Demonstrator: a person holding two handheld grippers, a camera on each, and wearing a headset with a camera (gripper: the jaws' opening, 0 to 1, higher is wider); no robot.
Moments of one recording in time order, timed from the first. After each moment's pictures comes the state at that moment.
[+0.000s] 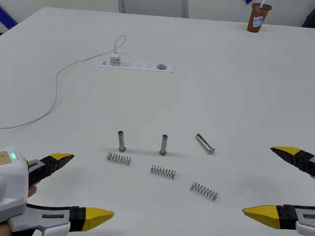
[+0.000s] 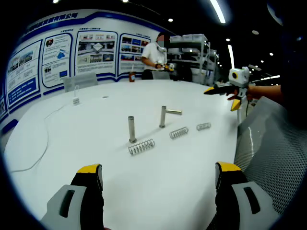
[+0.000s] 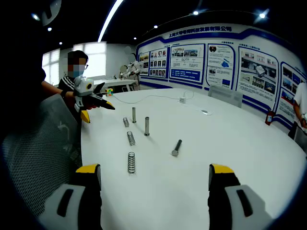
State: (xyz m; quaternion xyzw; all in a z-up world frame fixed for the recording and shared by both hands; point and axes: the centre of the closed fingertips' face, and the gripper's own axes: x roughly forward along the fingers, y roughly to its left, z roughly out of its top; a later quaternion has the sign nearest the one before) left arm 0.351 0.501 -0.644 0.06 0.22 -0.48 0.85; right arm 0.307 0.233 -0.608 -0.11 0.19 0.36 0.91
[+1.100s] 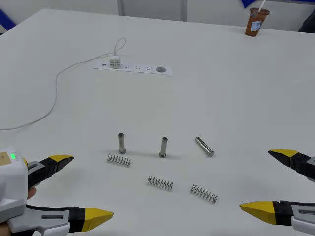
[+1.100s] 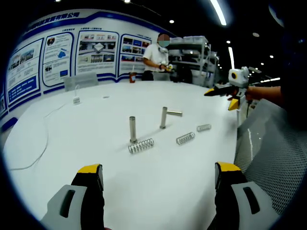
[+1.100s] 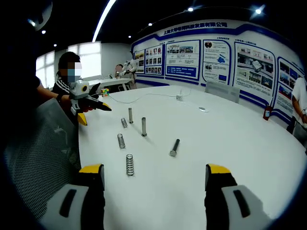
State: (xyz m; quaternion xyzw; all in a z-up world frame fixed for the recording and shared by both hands) left arm 0.352 0.501 -0.643 0.05 0.22 -0.48 0.85; right arm 0.313 0.232 -0.605 -0.10 0.21 0.34 0.91
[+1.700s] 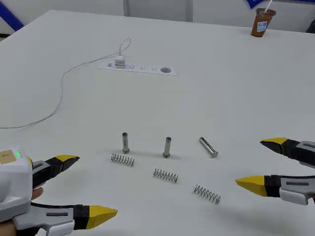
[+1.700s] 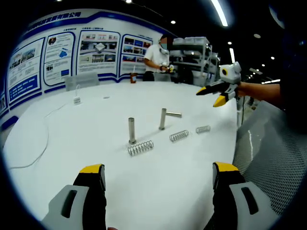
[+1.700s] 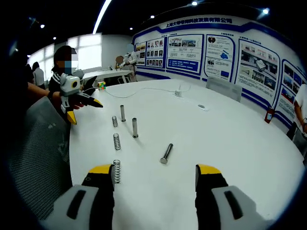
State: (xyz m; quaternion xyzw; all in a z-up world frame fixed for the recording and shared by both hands) left arm 0.349 0.500 -0.639 0.05 0.22 -0.47 0.85; right arm 0.354 0.238 -0.602 -0.13 0.24 0.34 0.90
